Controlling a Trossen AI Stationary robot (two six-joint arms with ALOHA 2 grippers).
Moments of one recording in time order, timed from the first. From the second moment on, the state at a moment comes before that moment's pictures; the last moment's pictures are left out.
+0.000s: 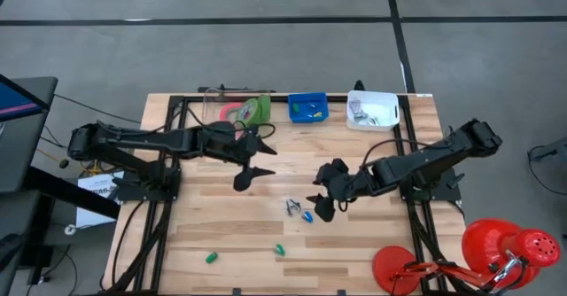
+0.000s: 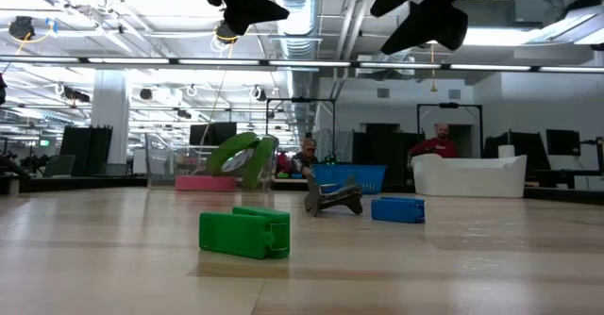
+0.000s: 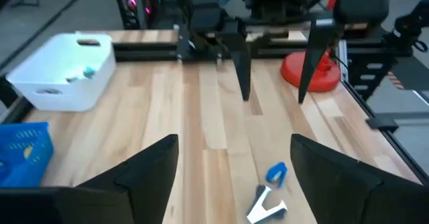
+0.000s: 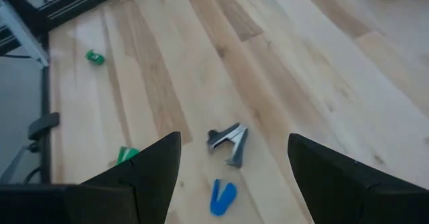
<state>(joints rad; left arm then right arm) 0.04 1.24 0.90 -0.03 0.11 0.02 0.36 1.42 1.05 -0.43 0.35 0.70</state>
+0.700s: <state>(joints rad) -0.14 1.27 0.90 -0.03 0.10 0.13 0.43 1.42 1.05 -0.51 0.34 0.70</state>
